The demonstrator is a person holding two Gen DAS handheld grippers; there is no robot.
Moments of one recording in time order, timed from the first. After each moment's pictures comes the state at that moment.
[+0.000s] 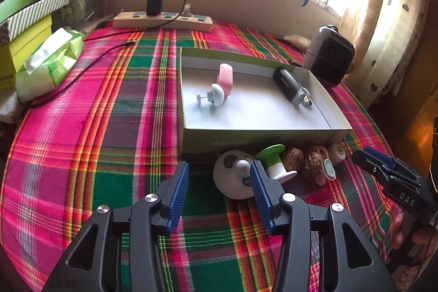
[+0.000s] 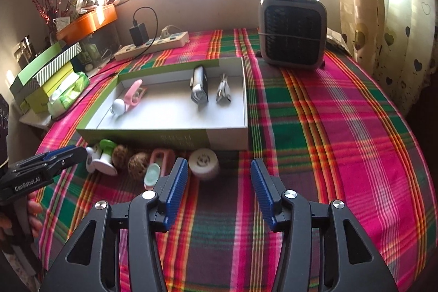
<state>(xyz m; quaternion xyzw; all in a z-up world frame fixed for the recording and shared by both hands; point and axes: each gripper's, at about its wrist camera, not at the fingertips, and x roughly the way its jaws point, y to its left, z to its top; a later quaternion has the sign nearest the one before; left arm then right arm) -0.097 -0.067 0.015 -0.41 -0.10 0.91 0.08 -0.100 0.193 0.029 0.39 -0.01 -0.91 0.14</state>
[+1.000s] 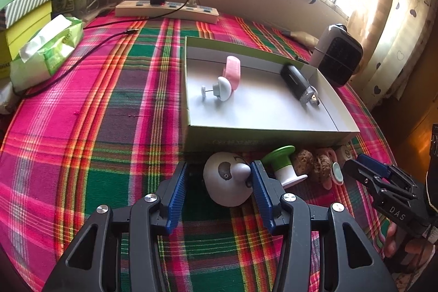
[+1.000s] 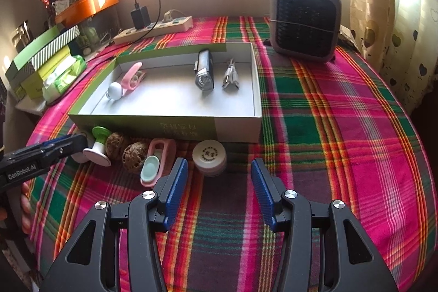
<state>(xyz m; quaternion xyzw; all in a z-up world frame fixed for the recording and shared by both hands) -0.108 -0.072 0.006 -0.42 -0.12 0.90 0.07 -0.110 0.177 0.017 0.41 0.02 -0.90 0.14</state>
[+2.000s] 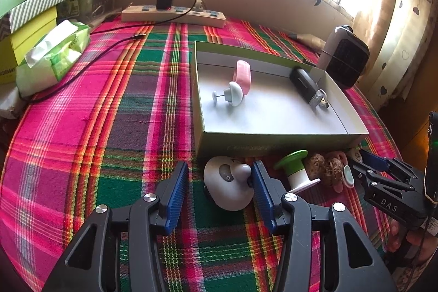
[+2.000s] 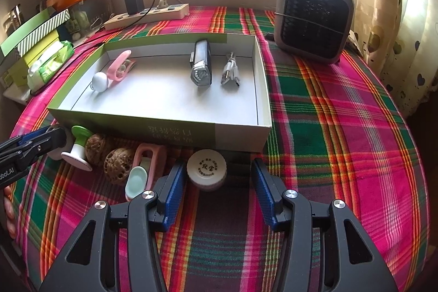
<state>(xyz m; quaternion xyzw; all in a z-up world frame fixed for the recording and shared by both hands) -0.109 -0.077 0.005 -0.41 -0.11 0.90 0.06 -0.128 0.164 0.008 0.43 0.06 -0.89 0.11</state>
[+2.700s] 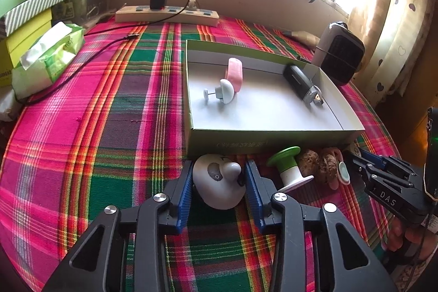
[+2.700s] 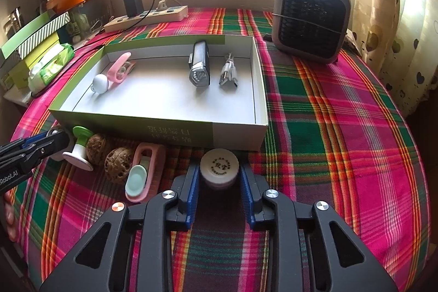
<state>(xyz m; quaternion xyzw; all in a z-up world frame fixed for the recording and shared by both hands) -0.110 -0.073 0.005 -0.42 -0.10 0.90 0.07 -0.124 0.164 0.009 0.43 0.05 -0.90 0.11</state>
